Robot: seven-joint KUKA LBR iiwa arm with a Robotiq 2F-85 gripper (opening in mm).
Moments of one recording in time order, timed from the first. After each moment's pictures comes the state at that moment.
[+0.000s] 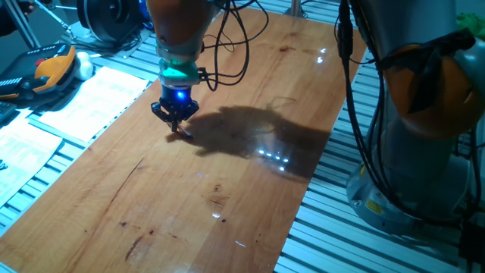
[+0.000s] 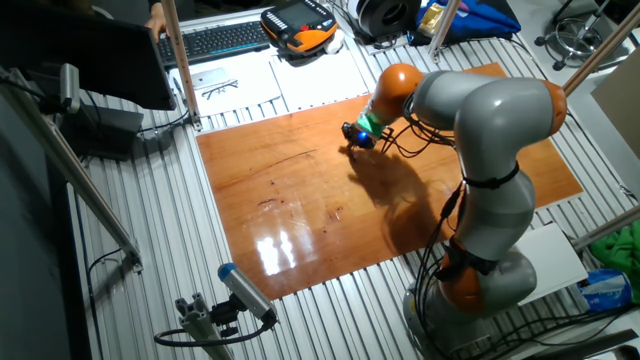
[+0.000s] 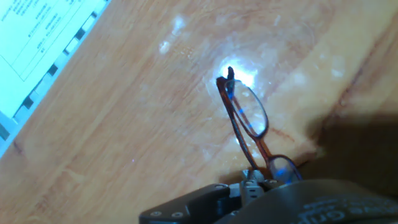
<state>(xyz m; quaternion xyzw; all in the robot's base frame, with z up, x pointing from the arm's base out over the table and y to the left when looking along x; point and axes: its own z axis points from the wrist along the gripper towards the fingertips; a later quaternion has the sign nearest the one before) 0.592 0.055 0.036 0.39 0.91 0.11 0.06</state>
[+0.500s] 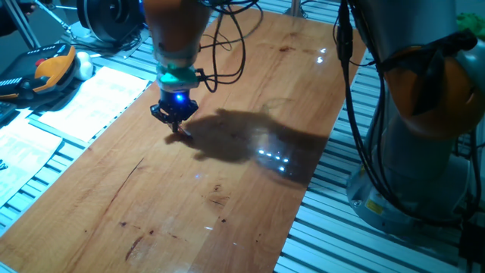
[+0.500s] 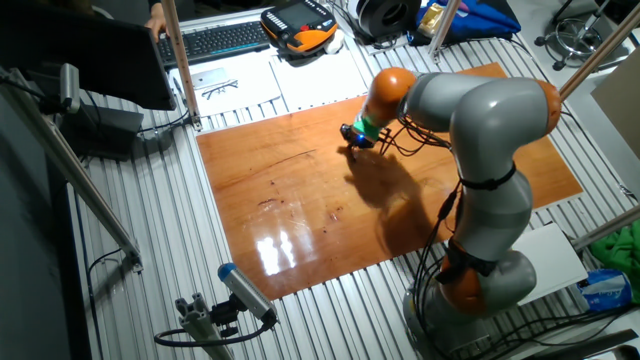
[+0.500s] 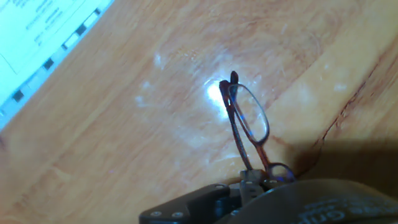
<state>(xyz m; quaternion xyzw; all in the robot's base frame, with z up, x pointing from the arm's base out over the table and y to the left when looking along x) 0.591 0.053 0.035 0.35 0.93 0.06 0.07</state>
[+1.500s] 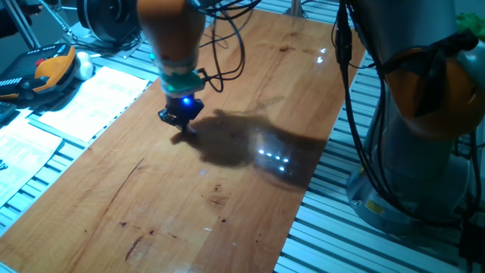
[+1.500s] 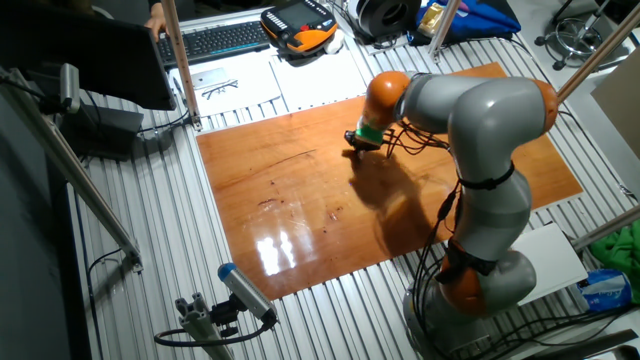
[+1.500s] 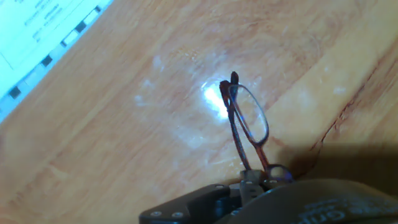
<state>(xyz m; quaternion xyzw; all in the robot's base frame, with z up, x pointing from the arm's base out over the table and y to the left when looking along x) 0.571 0.028 0.024 0.31 0.95 0.04 0.06</state>
